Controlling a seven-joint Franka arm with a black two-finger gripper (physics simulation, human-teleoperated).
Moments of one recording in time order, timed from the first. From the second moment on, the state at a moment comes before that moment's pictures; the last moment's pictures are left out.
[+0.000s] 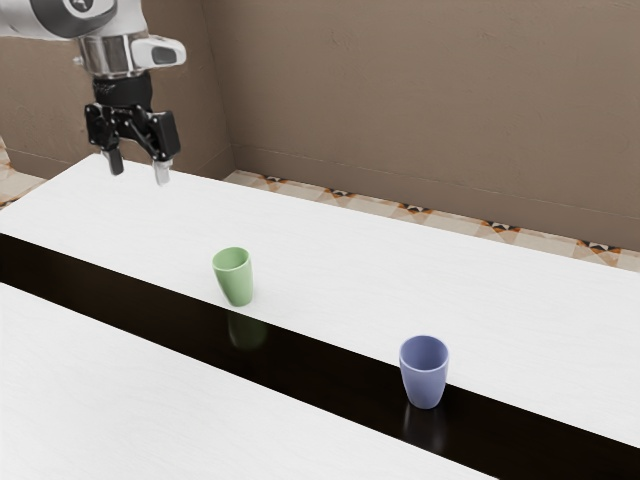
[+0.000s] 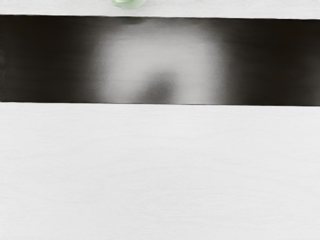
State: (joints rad) arm -0.13 -0.03 0.17 -1.55 0.02 1.40 0.04
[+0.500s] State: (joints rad) arm -0.12 0.23 0.18 -1.52 0.06 1.63 0.05
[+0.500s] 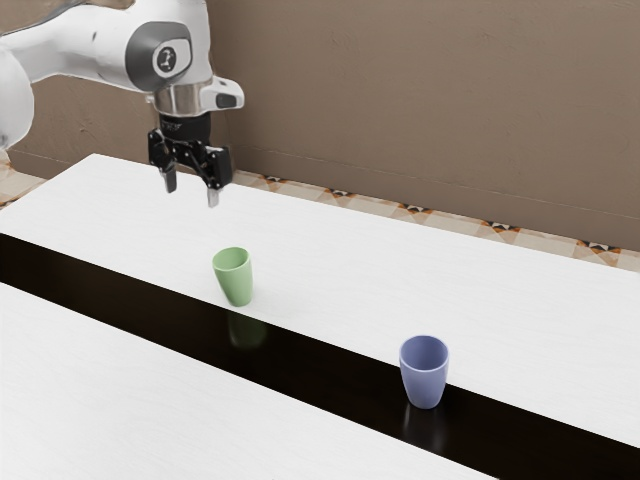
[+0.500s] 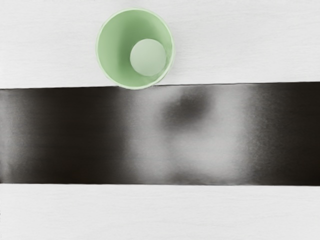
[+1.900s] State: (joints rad) arm -0.08 0.54 0.18 -1.59 -0.10 2.11 0.08
